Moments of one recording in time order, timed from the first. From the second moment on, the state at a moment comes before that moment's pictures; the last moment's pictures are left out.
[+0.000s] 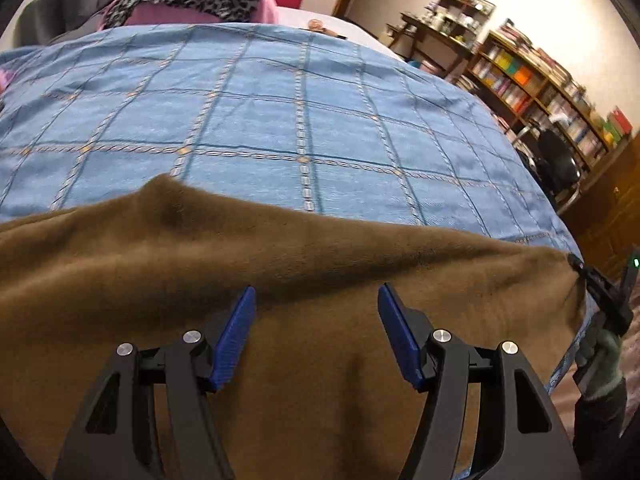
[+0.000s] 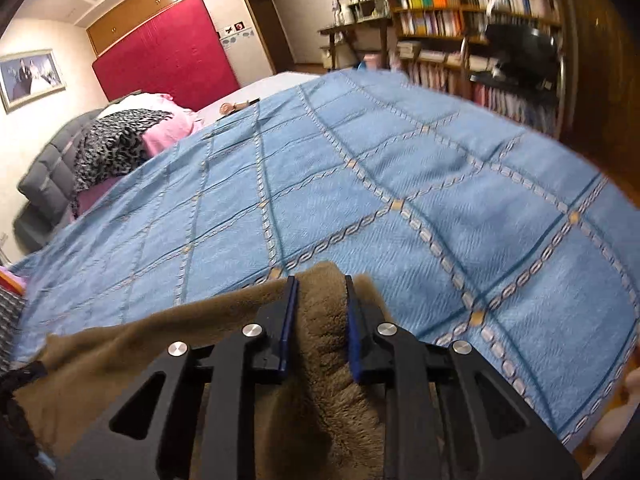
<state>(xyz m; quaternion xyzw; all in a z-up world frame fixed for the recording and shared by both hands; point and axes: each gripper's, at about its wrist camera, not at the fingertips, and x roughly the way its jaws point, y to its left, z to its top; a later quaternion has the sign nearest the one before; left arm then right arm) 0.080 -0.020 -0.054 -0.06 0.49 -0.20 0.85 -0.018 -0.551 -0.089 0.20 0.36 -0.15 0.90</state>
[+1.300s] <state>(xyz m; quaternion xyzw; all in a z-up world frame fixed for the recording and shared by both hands) 0.154 -0.019 -0.086 -0.11 0.50 -0.15 0.85 -0.063 -0.494 -0.122 0.09 0.41 -0.12 0.90</state>
